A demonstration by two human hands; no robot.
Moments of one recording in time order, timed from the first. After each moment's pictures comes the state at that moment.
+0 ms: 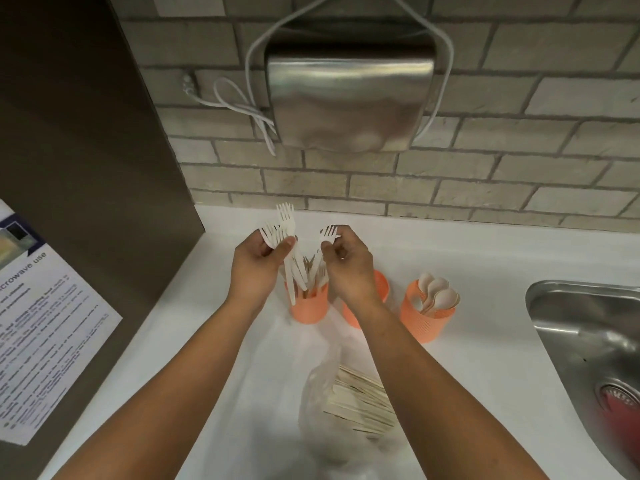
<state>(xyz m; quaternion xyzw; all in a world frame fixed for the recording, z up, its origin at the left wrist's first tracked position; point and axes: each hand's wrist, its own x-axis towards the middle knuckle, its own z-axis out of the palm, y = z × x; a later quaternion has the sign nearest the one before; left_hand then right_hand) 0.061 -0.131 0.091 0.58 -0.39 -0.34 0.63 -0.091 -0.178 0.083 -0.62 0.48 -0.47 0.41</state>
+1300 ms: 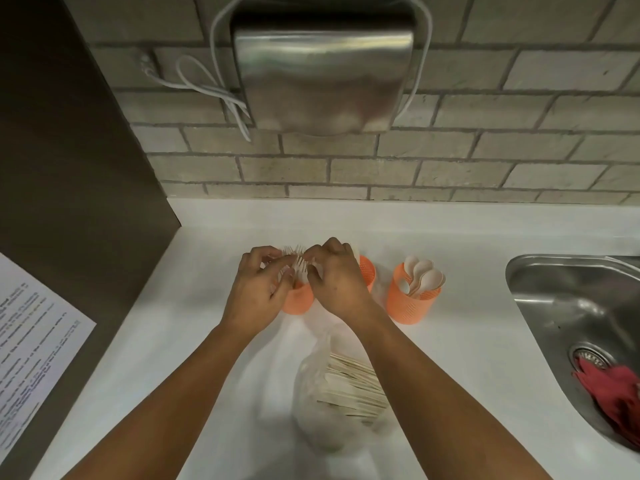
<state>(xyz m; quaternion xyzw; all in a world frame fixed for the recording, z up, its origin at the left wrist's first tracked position) 0.066 -0.118 0.019 0.62 -0.68 -0.04 0.38 -0.105 -0.173 0.040 -0.80 0.48 -0.31 0.19</state>
